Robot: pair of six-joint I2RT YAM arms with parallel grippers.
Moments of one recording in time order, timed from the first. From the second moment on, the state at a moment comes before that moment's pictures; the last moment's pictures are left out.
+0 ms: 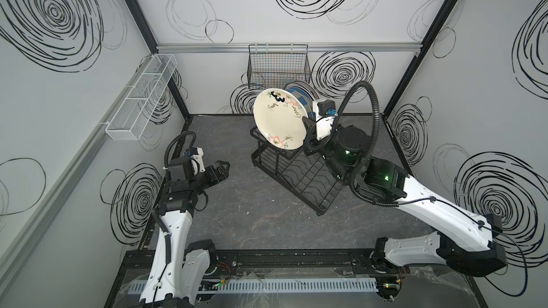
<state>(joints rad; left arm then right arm) 0.19 0.82 0.71 -0.53 0.45 -0.40 1.03 1.26 1.52 -0.29 0.65 0.04</state>
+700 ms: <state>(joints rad) 0.14 0.79 0.60 -0.40 0.45 -0.42 0.93 1.23 1.33 -0.14 0.59 -0.14</state>
